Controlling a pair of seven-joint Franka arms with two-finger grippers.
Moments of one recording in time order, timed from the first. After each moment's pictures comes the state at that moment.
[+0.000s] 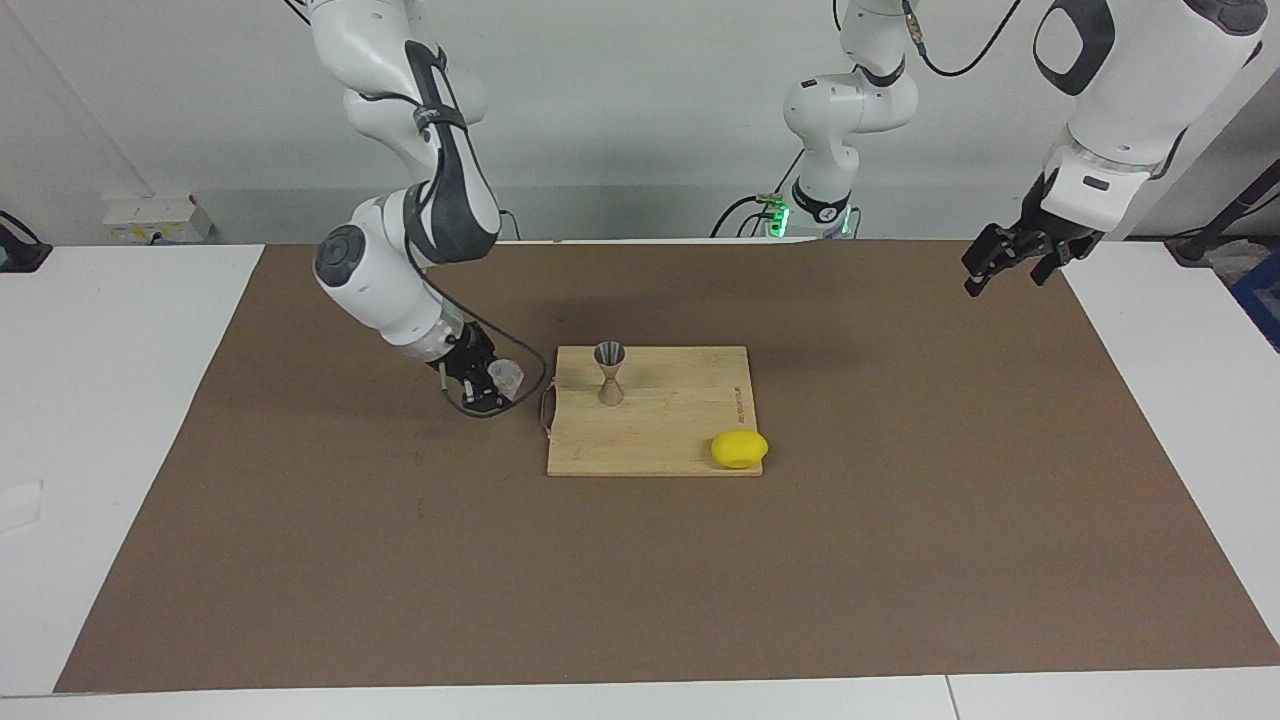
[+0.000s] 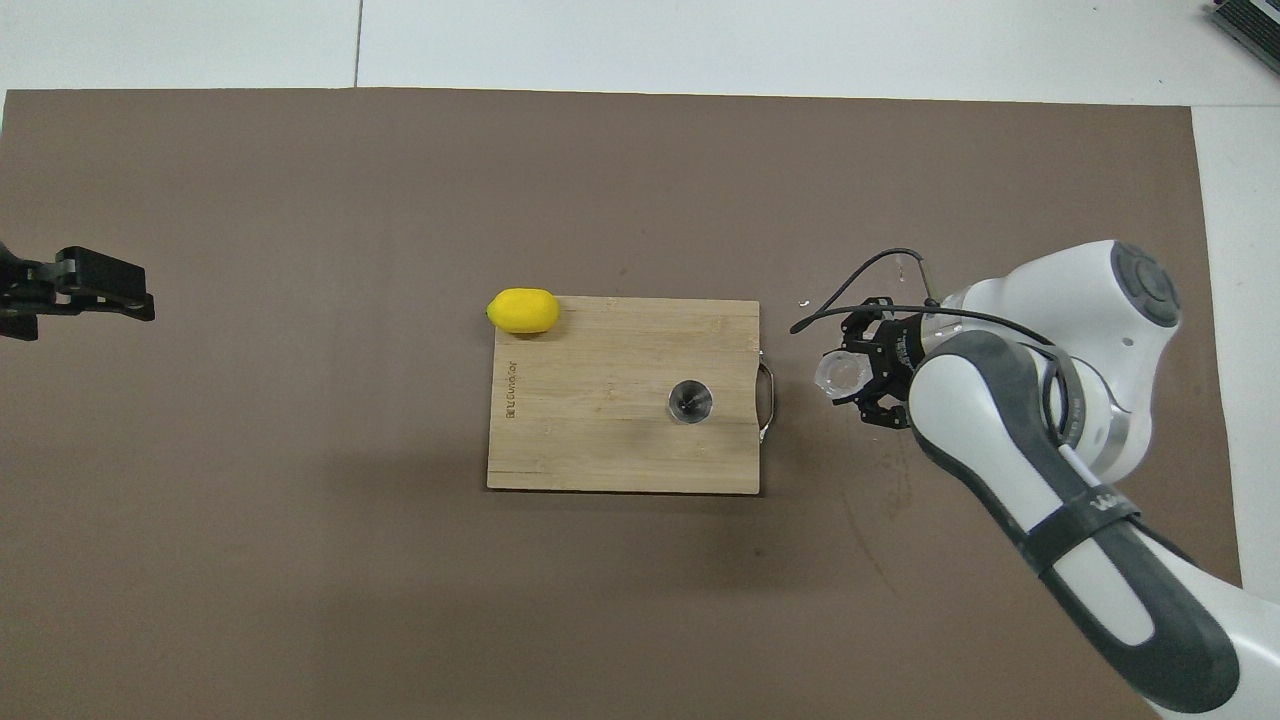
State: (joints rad) left arm 0.04 0.00 -0.07 -1.61 0.00 1.61 -0.13; right arm 0.15 0.16 -0.02 -2.08 0.51 2.17 1.27
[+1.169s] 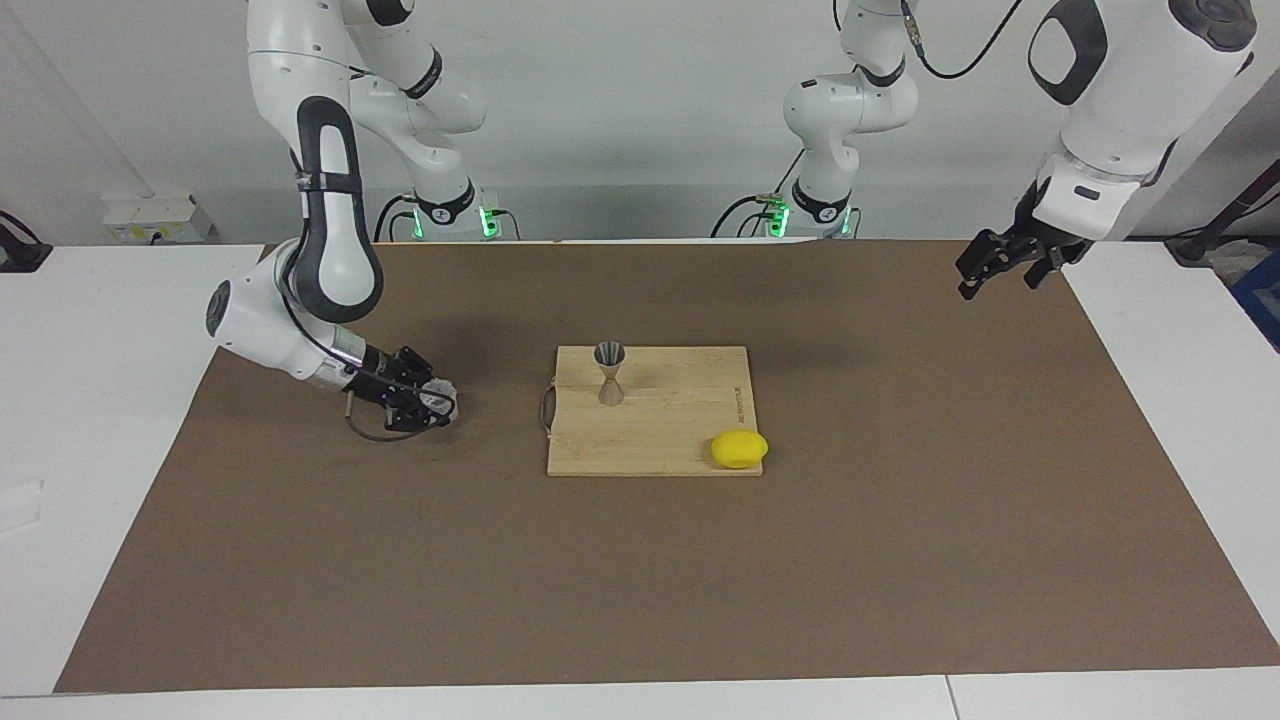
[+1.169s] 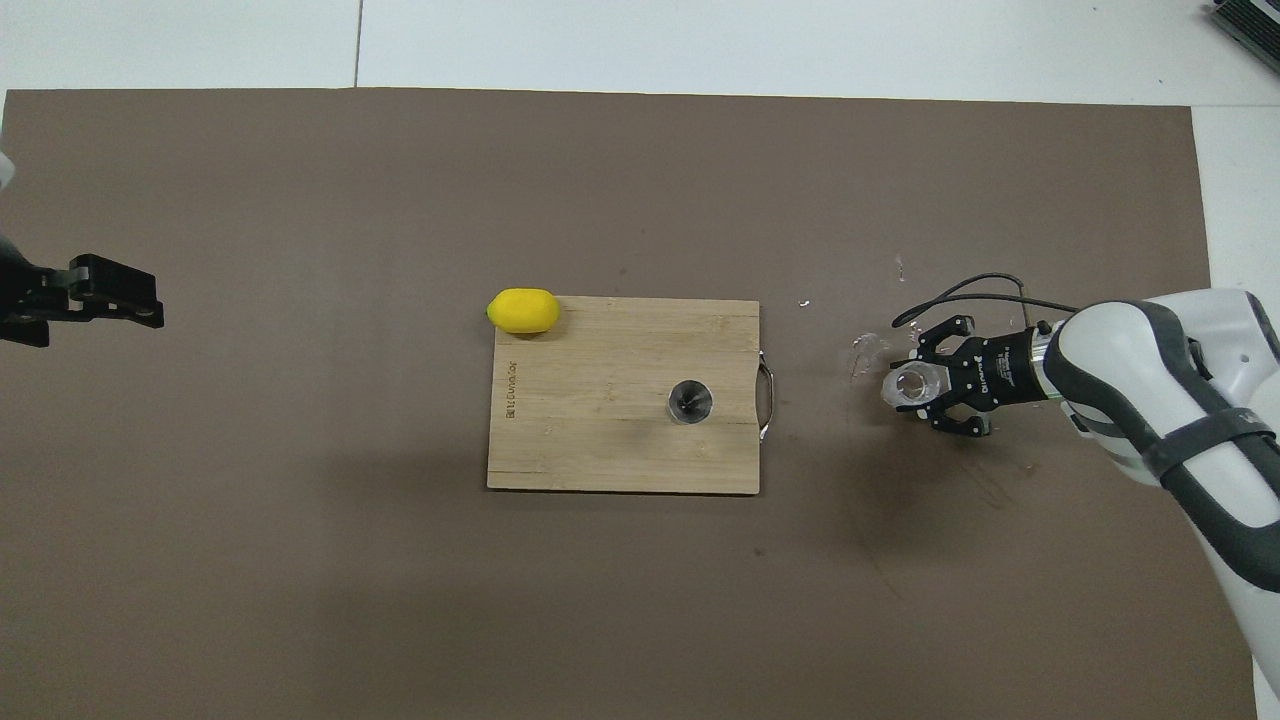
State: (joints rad) left arm 0.04 0.00 -0.07 -1.63 0.00 1.61 -0.13; right arm -0.08 0.26 -0.02 -2.13 0.75 2.12 0.90
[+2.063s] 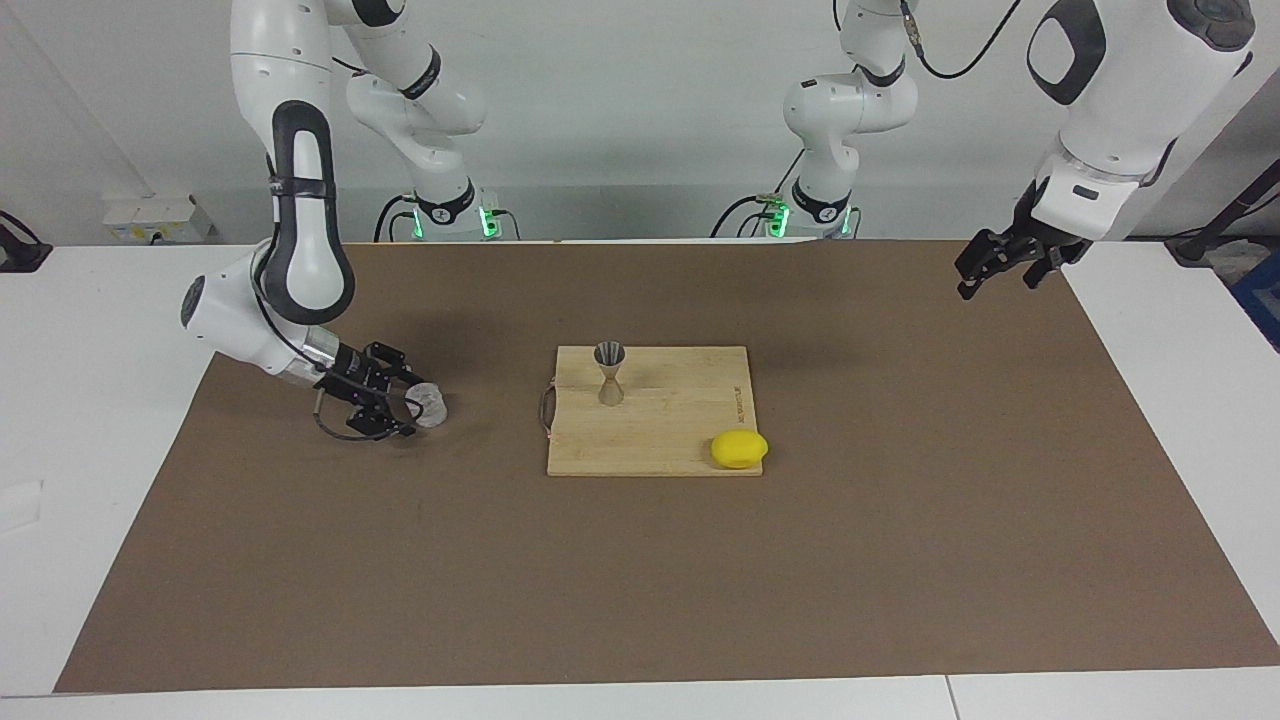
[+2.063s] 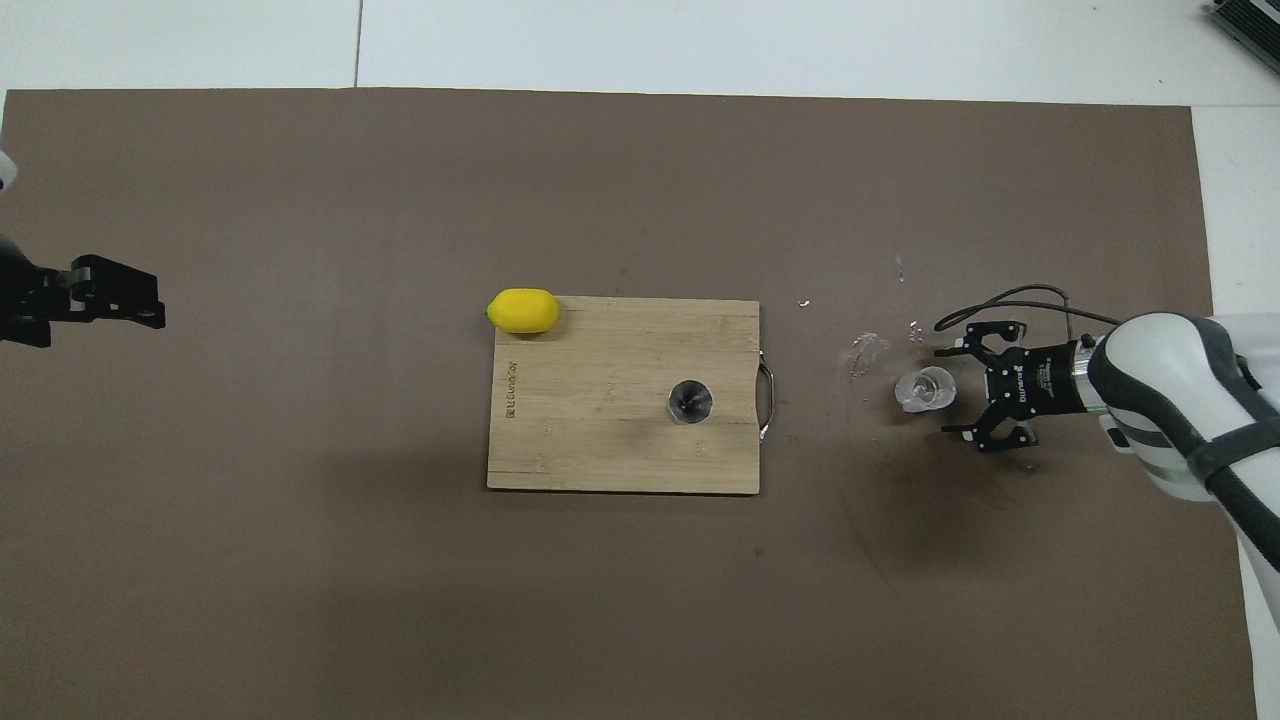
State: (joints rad) left arm 0.04 0.00 -0.08 -1.63 0.00 1.61 -0.13; right arm -0.16 0.24 -0.02 -2.17 0.75 2.14 0.86
